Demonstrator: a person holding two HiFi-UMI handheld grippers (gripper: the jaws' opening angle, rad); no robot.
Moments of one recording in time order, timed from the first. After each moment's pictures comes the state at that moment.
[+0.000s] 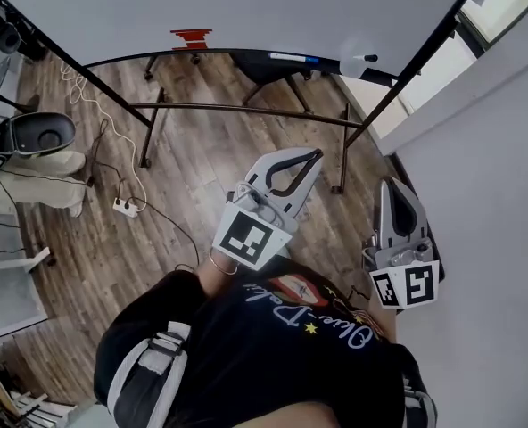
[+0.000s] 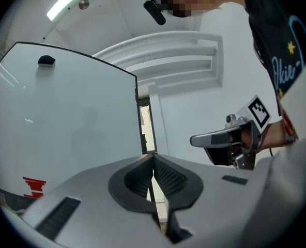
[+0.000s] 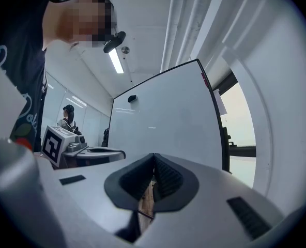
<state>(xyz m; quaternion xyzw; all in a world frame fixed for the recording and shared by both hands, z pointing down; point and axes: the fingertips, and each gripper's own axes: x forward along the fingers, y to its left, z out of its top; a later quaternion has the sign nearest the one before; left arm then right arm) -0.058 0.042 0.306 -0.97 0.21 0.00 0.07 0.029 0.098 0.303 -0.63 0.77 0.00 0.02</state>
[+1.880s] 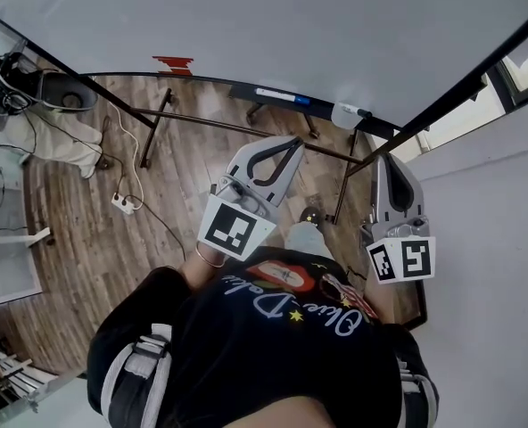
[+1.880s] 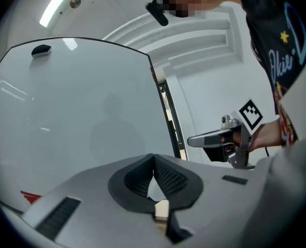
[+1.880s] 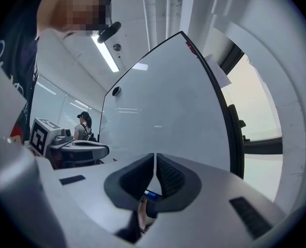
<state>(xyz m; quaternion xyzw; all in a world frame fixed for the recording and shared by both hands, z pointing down) 0.031 -0.125 0.327 -0.95 0.31 -0.04 0.09 0.157 -0.100 0.338 -0.60 0.80 -0.01 0.03</state>
